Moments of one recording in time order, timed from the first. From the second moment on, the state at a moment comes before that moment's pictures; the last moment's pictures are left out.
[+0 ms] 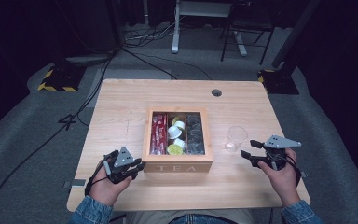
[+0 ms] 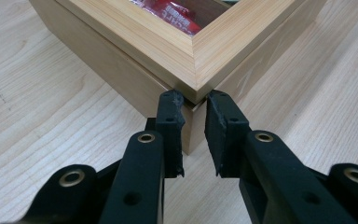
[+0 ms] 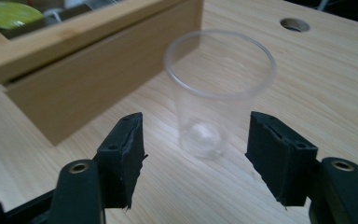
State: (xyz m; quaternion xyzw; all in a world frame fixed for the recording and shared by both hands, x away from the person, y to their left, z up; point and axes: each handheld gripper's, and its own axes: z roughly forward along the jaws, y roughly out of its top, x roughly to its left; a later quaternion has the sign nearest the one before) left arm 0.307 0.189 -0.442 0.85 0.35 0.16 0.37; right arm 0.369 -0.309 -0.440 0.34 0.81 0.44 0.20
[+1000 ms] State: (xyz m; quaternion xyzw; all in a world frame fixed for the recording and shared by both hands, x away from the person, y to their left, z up) left arm 0.312 0.191 -0.420 0.81 0.35 0.19 0.43; right arm 0.359 -0.206 -0.414 0.20 0.85 0.46 0.16
